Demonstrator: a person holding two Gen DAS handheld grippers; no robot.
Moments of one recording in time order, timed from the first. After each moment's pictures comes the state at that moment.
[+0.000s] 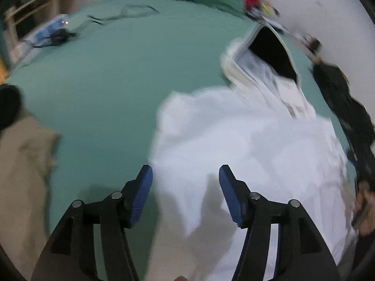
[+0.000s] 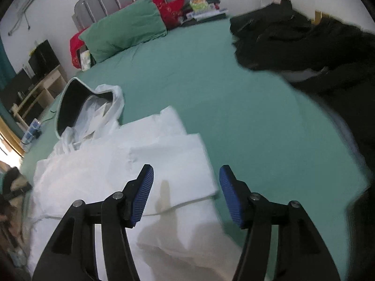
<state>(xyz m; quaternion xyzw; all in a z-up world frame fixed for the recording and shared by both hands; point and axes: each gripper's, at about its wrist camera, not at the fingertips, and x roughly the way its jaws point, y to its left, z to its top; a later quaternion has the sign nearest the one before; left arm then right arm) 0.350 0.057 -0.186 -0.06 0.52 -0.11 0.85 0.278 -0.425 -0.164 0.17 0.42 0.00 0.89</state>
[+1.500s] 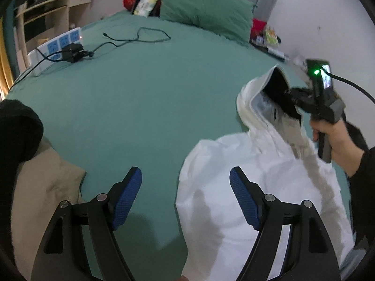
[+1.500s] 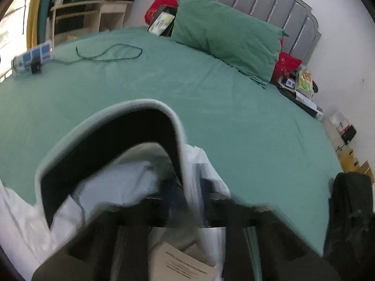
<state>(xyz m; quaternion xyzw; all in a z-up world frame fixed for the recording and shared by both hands) 0.367 0.111 -0.157 -0.10 0.45 -0.08 0.88 0.521 -0.195 -0.135 -0.20 0.36 0.11 0.91</state>
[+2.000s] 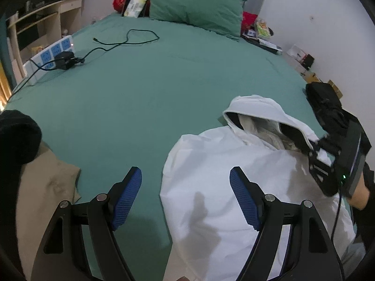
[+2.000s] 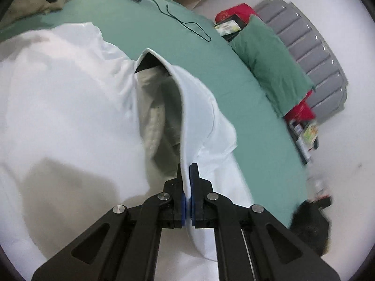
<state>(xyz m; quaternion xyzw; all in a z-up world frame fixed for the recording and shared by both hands) 0.354 0.095 -0.141 -0.08 0.45 -0.09 0.89 0.350 -0.211 -0.161 -0.41 0.32 0.19 0.83</state>
